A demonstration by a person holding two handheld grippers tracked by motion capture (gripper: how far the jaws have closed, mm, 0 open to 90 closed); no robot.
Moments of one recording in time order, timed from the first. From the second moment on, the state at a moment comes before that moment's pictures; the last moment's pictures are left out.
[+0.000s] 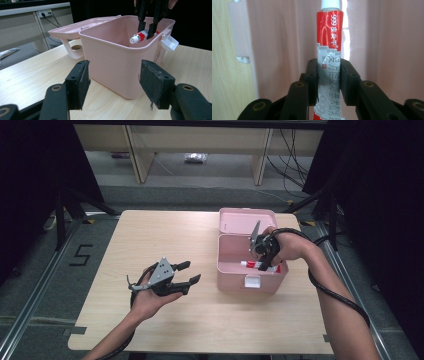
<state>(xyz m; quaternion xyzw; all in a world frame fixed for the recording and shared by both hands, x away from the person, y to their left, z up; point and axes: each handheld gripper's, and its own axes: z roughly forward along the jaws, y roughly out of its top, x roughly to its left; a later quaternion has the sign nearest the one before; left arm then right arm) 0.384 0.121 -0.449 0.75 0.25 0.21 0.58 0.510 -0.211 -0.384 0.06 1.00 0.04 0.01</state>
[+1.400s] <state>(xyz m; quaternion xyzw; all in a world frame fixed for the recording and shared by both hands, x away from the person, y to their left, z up) 0.384 0.119 -0.446 0.75 0.24 0.21 0.58 0.520 -0.209 -0.398 0.07 1.00 0.05 0.01</state>
